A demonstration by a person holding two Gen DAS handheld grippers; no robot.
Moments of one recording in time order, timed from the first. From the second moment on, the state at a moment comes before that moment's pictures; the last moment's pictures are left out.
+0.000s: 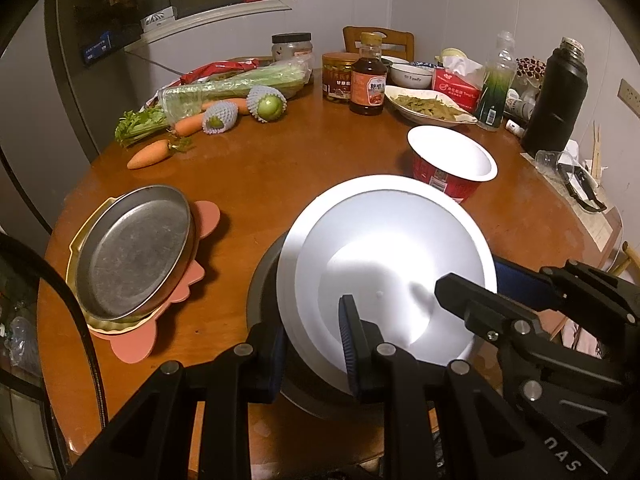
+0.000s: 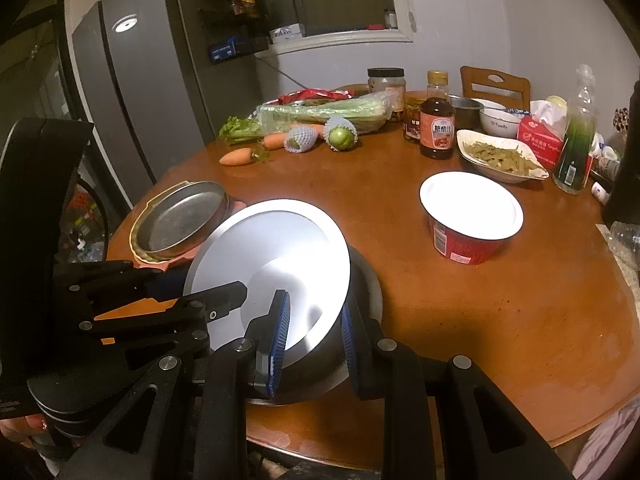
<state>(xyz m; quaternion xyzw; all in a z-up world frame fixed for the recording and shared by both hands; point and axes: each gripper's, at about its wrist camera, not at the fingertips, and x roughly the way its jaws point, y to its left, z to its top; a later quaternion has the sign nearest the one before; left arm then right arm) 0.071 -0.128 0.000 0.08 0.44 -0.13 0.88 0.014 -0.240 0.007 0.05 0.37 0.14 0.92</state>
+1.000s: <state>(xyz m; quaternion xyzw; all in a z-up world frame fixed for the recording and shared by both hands) 0.082 -0.126 -0.014 0.07 0.45 -0.13 0.88 0.029 -0.234 -0.015 0.03 0.39 0.12 0.91</state>
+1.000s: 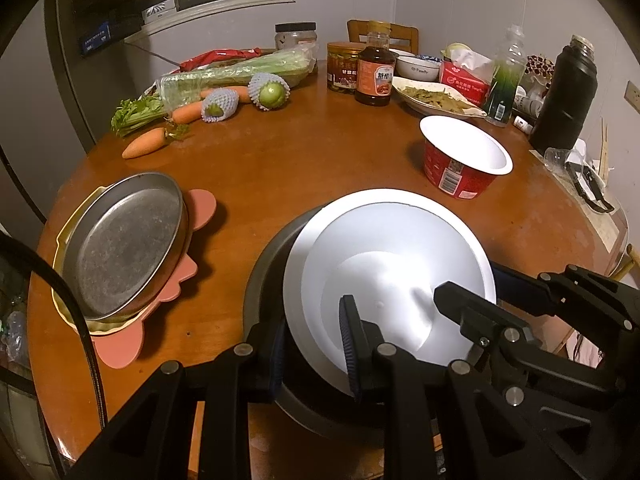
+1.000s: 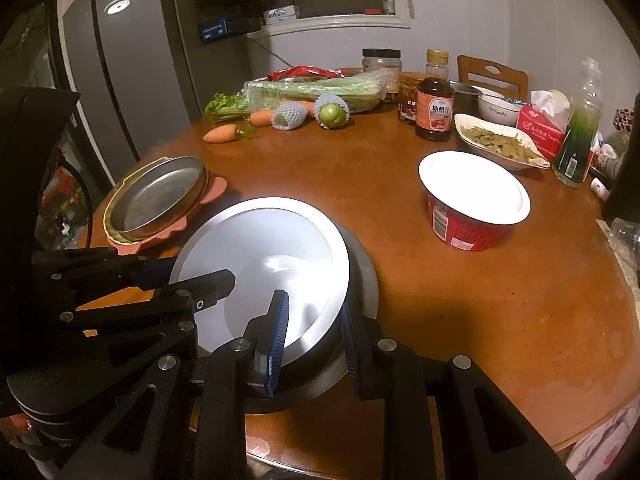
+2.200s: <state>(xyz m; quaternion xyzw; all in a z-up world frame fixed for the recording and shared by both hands) 0.069 -0.110 0.020 0.05 0.40 -0.11 0.91 0.020 -0.246 0.007 0.04 0.37 0.10 0.92</state>
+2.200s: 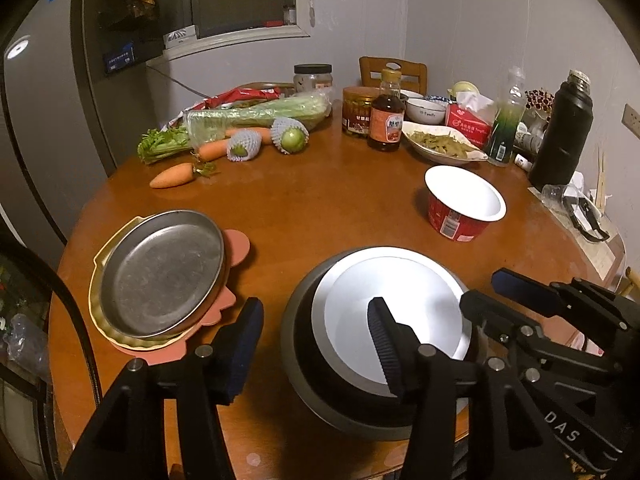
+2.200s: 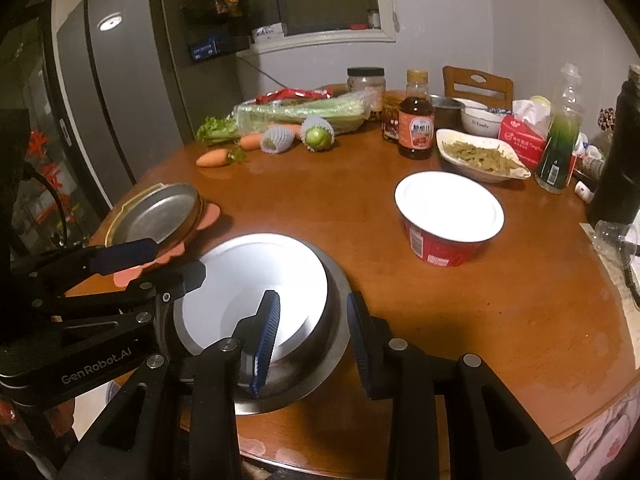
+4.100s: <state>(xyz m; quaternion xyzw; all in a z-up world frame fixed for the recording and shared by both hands) 0.190 -0.262 0.020 0.12 0.43 -0.17 0.88 0.105 -0.407 -0.001 0.14 0.37 0.00 0.92</state>
